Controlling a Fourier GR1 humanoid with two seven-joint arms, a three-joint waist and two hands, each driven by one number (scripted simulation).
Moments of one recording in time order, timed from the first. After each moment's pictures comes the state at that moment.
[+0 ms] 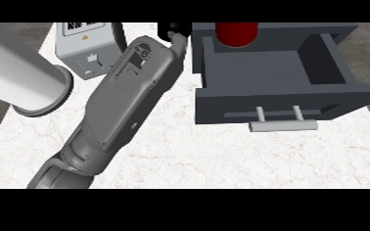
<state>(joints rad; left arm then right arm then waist) -1.17 0.00 -0.17 -0.94 0.37 0.59 0.13 0.44 -0.01 -0.67 -2.28 -0.53 0.48 0.23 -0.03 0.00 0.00</state>
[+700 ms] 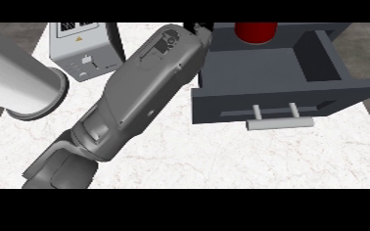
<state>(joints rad) -1.35 0.00 -0.32 -0.66 0.63 0.66 0.00 0.37 -0.04 -0.66 -2.28 -0.53 0.43 0.29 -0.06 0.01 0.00</state>
